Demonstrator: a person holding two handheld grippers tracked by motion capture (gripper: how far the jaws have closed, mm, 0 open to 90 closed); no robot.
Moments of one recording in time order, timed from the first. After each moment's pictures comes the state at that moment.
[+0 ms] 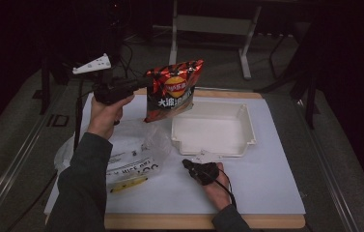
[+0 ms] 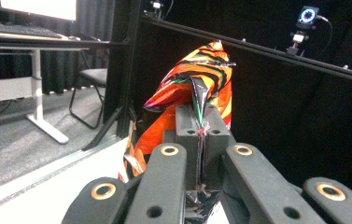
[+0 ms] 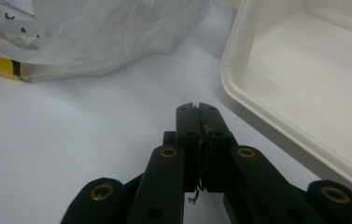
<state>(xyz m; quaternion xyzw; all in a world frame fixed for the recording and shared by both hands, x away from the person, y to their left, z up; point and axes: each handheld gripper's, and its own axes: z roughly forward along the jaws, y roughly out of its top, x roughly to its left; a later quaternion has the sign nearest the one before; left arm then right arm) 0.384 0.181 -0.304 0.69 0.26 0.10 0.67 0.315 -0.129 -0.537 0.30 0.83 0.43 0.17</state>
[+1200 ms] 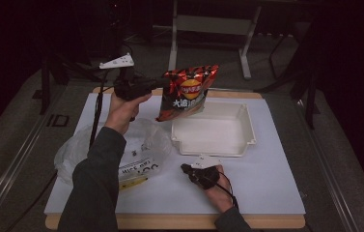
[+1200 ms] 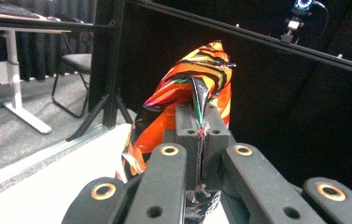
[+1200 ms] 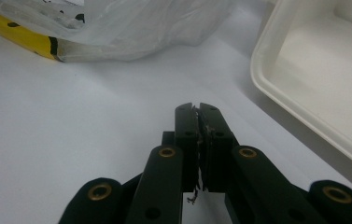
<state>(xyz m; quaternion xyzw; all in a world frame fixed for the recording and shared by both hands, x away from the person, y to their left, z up) 0.415 0.145 -0.316 0.71 0.25 0.06 0.66 0.305 -0.131 -0.538 0.26 0.85 0.43 0.16</state>
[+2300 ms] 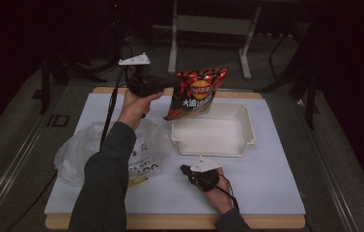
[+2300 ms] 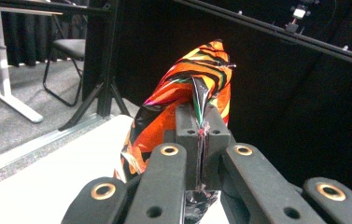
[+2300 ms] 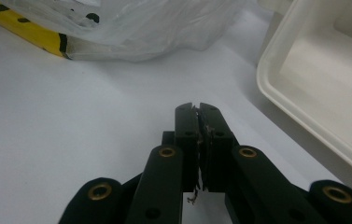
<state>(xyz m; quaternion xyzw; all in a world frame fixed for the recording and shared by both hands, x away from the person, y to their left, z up) 0.442 0.118 -0.328 0.72 0.26 0.04 0.64 0.299 -0.130 -0.538 0.24 0.85 0.44 0.17</state>
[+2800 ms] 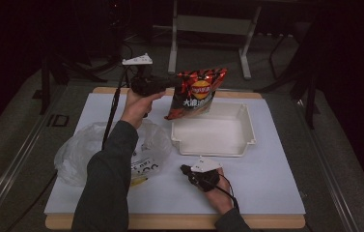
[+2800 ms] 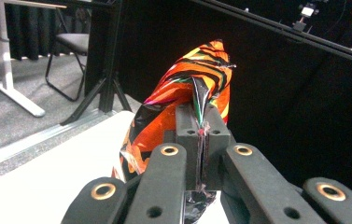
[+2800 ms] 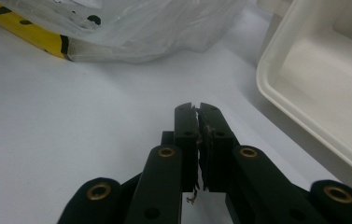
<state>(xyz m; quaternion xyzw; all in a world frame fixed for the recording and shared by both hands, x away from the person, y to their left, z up) 0.452 0.113 -0.336 0.72 0.27 0.04 0.64 0.299 -0.131 -0.538 0.24 0.85 0.44 0.17</state>
